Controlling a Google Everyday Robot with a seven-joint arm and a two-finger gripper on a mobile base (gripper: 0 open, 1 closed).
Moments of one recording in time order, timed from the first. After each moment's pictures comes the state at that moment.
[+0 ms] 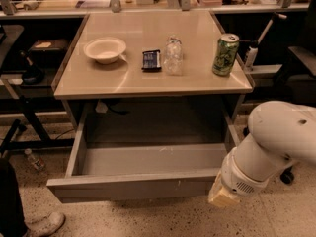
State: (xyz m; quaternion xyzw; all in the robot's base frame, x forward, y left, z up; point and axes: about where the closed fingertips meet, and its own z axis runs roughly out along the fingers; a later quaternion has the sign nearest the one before) arm 0.349 -0.153 0.694 -0.57 0.81 0.14 0.06
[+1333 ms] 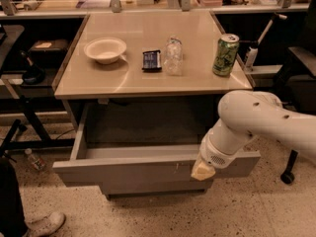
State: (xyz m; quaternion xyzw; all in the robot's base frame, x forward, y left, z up) arm 0.441 -0.129 0.655 -0.58 0.80 0.12 0.08
